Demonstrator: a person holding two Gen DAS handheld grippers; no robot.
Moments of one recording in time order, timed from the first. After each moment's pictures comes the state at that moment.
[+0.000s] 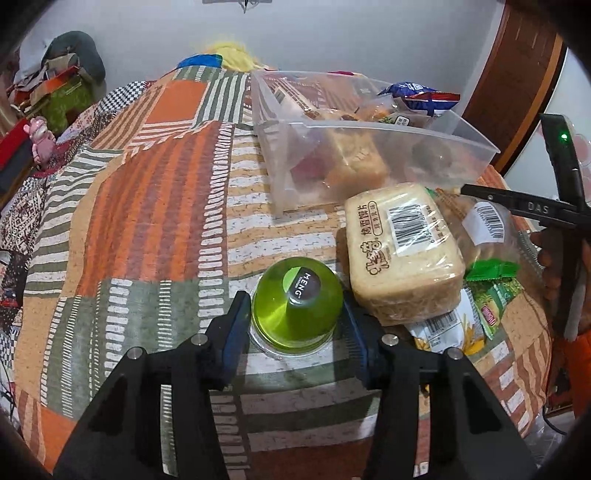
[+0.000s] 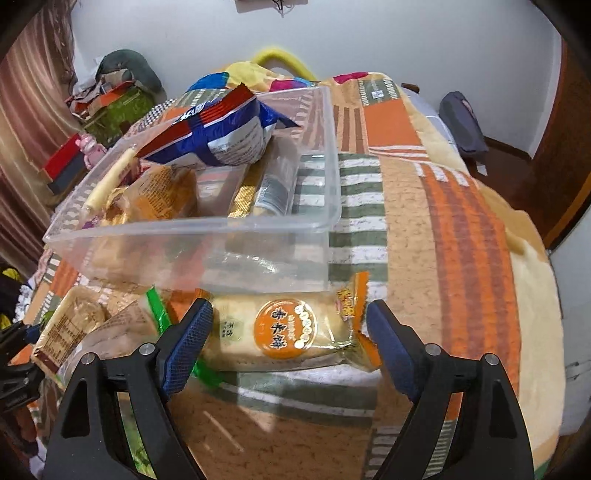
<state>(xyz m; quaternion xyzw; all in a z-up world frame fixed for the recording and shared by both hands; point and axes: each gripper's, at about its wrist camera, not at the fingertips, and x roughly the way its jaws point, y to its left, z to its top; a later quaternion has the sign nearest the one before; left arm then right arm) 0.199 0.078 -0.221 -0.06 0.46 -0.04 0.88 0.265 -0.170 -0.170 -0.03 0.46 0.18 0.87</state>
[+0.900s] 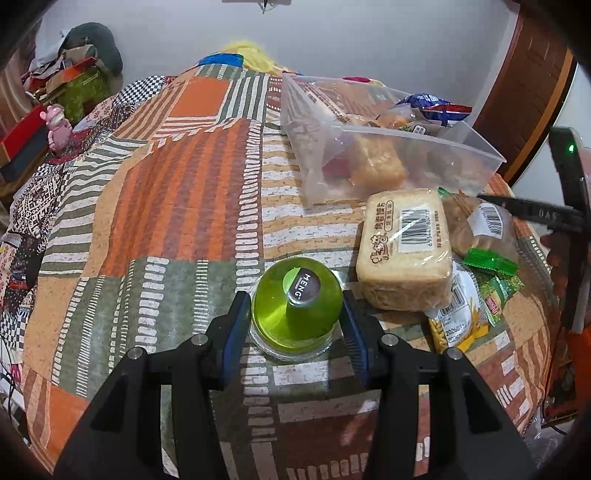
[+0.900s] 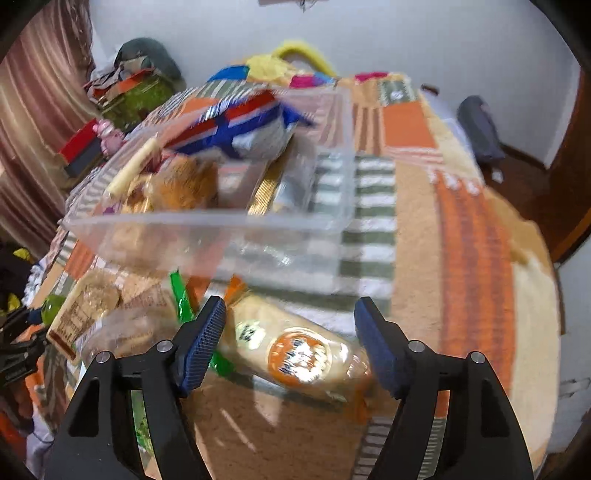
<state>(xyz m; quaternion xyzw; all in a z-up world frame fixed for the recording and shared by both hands) 0.175 0.094 -0.212 -0.08 0.46 -0.01 0.89 0.264 -0.170 -0.164 -0.04 0.48 0.23 0.84</state>
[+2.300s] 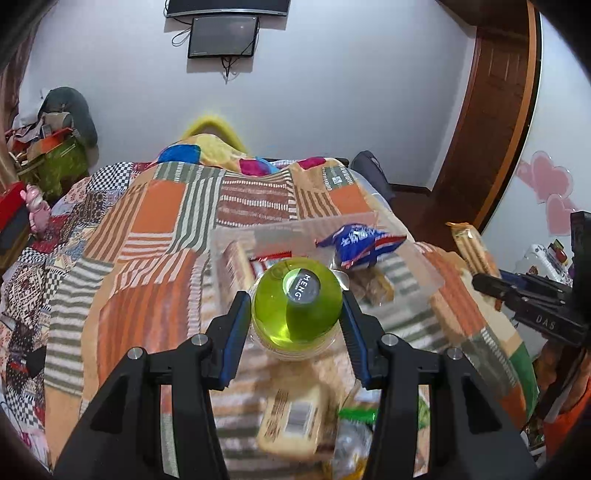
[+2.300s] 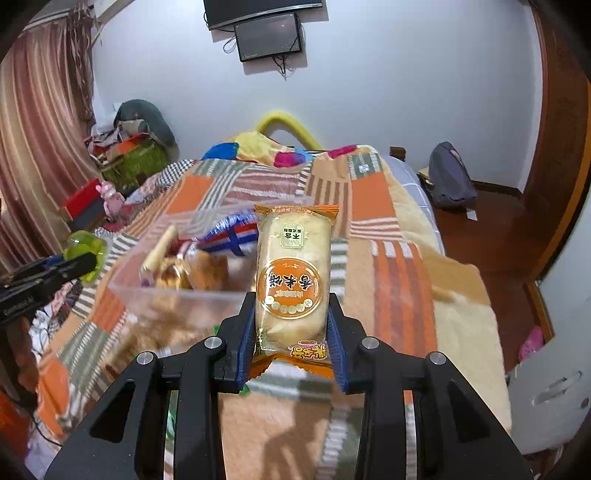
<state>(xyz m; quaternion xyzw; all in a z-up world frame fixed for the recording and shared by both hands) 0.254 0.041 -0.097 -0.06 0.35 -0.06 0.93 0.246 -0.195 -0.086 -0.01 0.37 0.19 0.91</state>
